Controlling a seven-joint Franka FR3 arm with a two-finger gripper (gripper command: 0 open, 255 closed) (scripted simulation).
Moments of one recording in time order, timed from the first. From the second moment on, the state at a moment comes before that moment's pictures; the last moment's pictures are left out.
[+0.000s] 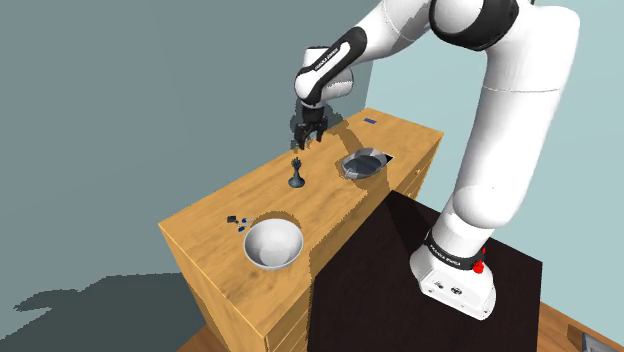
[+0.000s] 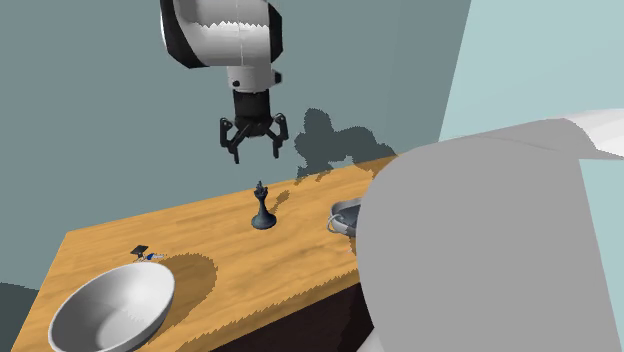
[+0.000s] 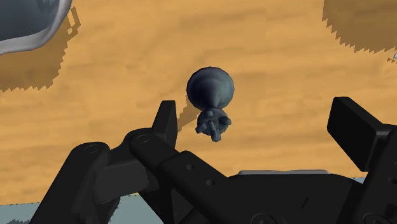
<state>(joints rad) -0.02 0.21 -0.15 -2.15 0.07 2.37 -0.13</state>
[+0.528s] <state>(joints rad) -0.05 0.54 -0.13 -1.86 0.10 2.40 -0.17</state>
